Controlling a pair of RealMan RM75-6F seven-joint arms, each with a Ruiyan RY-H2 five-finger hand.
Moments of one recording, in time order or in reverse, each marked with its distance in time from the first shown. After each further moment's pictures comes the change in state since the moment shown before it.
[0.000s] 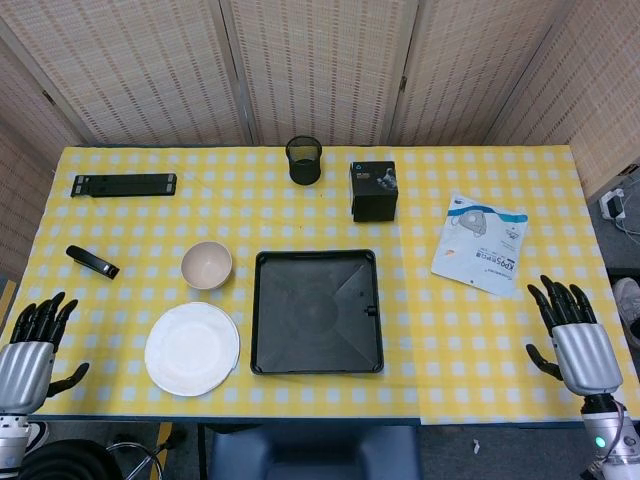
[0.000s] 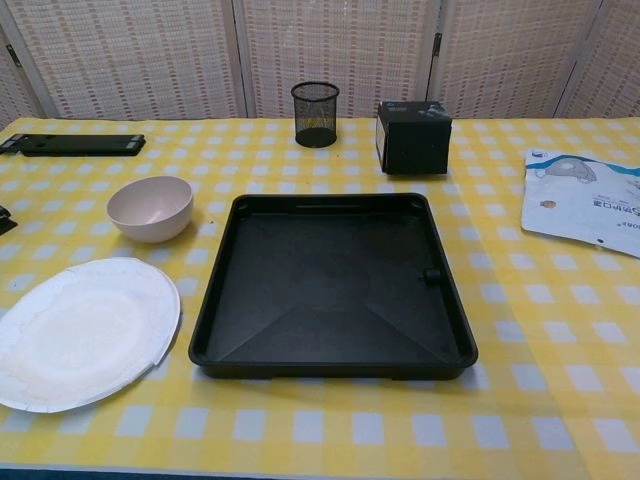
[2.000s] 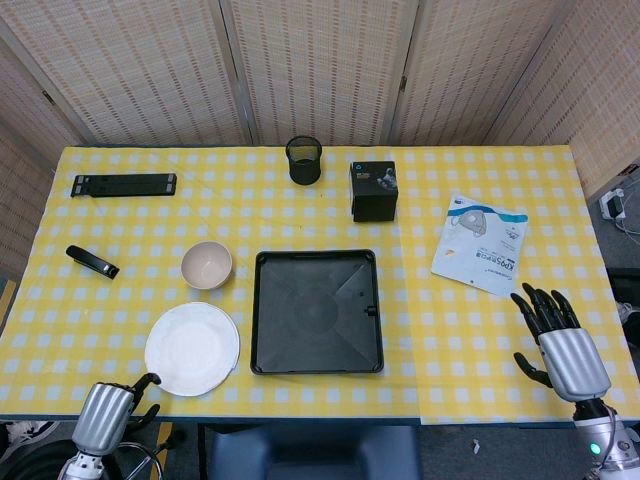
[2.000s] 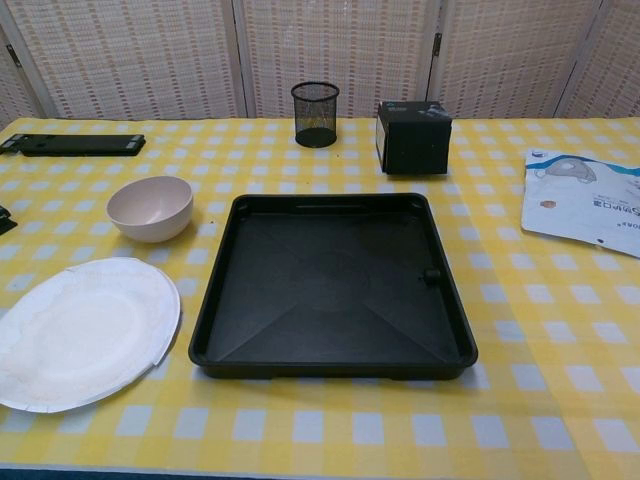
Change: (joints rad) left arm 0.069 -0.399 0.146 0.376 0.288 0.148 -0.029; right arm 0.007 0.015 -0.038 -0.014 -0.067 -0.008 0.030
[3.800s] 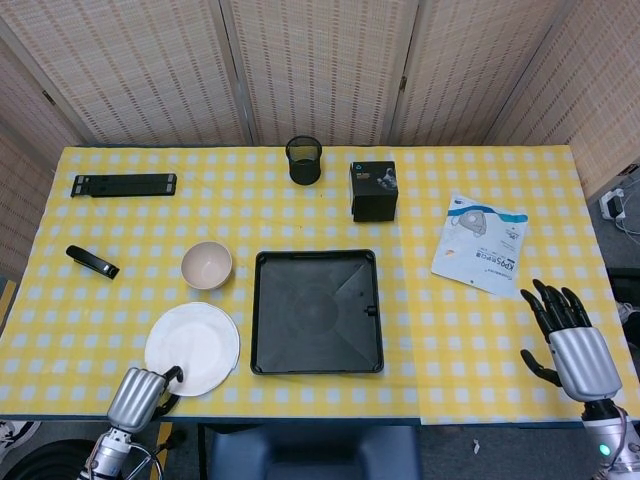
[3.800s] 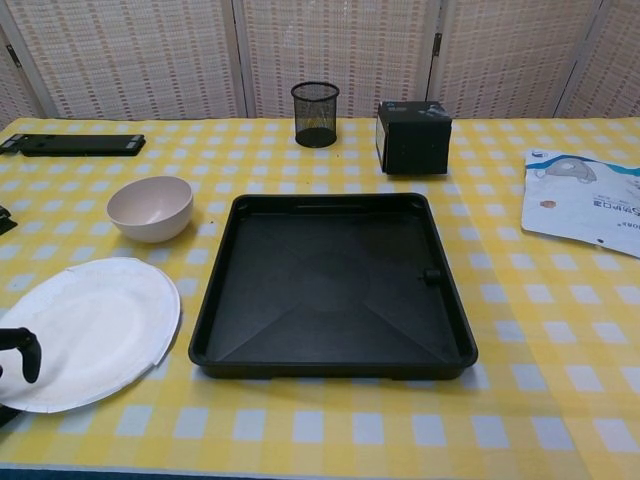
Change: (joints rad) left arm -0.097 -0.152 -0.009 0.225 -0.068 -0.151 -0.060; right arm -0.010 0.014 0.009 0.005 0.003 0.026 0.040
